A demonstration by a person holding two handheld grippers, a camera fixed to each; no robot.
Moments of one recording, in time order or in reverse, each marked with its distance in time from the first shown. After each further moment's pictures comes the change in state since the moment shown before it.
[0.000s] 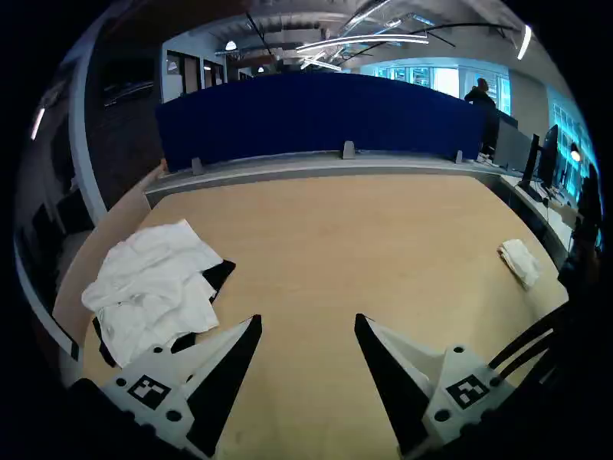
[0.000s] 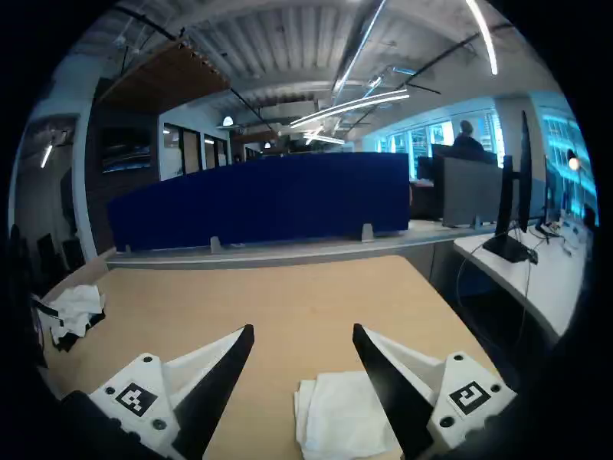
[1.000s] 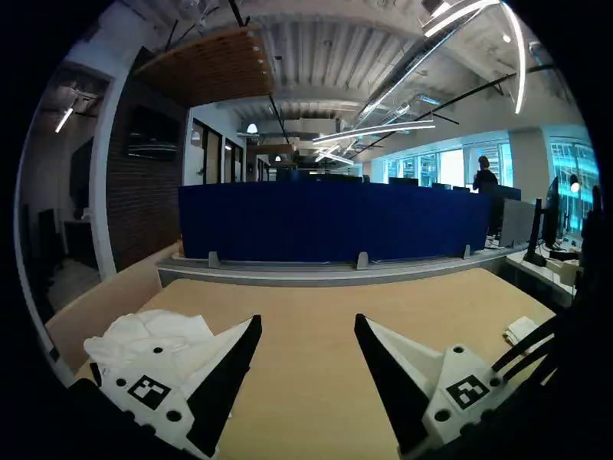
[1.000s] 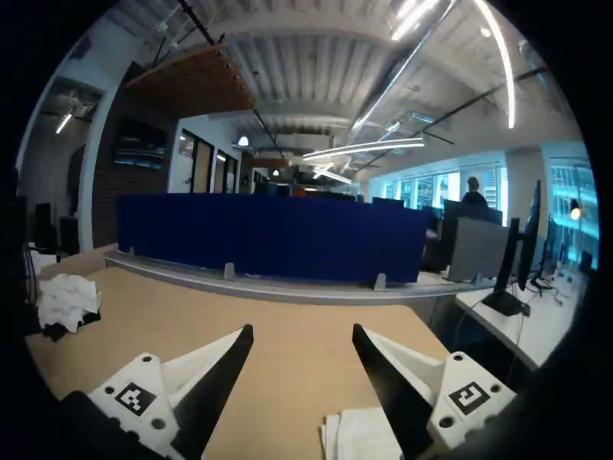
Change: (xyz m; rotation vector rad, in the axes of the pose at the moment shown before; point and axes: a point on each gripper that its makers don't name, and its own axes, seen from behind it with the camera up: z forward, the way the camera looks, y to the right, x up) left arm 0.106 -0.016 -0.022 0.043 0.449 -0.072; right arm 0.047 -0.088 0.000 -0.012 0.149 -0.134
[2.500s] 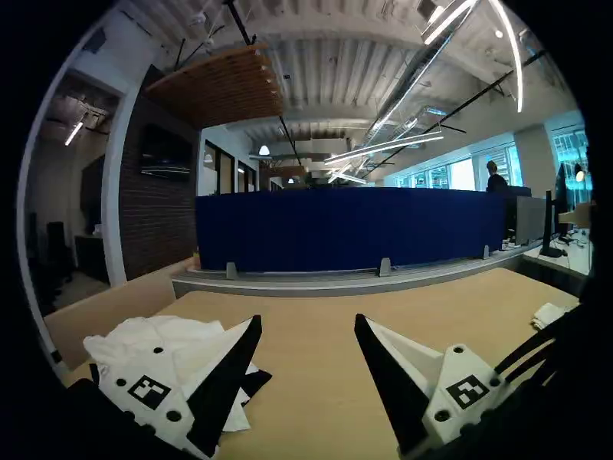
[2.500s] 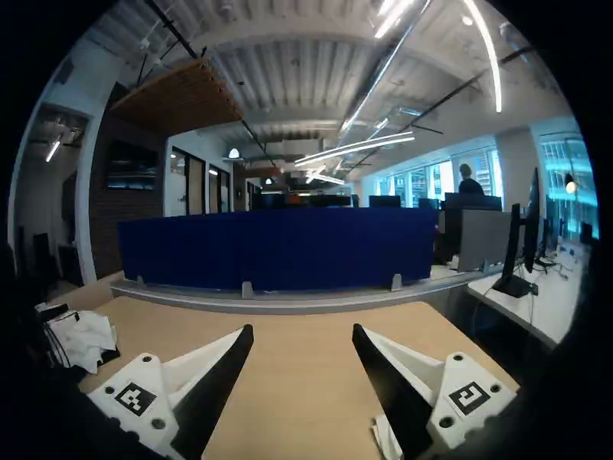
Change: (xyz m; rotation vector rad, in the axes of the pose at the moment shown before) left arm -0.047 -0.030 0.019 0.074 0.105 0.032; right arm 0.032 -0.060 0.002 -0.019 0.025 0.112
